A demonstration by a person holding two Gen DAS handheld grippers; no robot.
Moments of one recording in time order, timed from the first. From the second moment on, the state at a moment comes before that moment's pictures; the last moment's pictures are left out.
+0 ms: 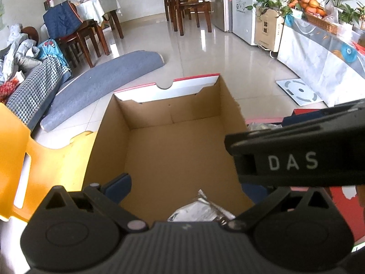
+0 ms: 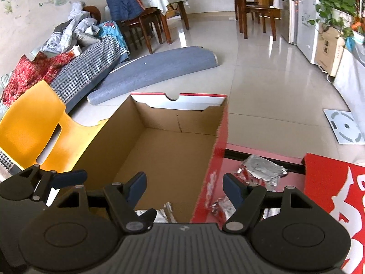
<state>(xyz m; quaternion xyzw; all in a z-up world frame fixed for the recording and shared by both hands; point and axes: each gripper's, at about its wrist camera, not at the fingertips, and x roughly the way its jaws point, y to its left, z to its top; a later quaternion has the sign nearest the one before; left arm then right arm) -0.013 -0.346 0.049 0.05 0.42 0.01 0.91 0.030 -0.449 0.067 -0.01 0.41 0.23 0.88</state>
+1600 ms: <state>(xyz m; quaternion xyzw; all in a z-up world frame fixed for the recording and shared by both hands) 0.028 -0.399 0.024 0.09 0.43 0.00 0.90 0.092 -0.541 0.003 0.01 0.50 0.17 0.85</state>
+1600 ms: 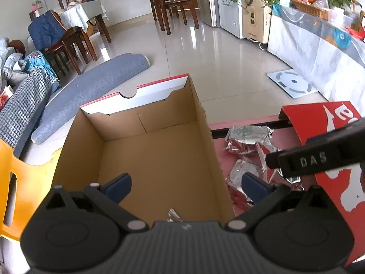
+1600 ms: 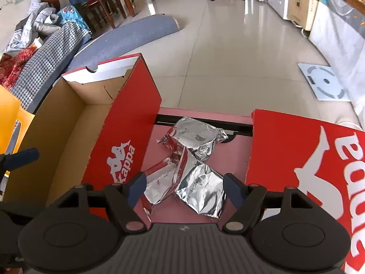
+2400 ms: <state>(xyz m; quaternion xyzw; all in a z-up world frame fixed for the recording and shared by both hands) 0.030 -0.393 0.020 0.08 0.44 0.00 0.89 0.119 -0.545 -0.040 0.03 0.56 0.16 0.81</state>
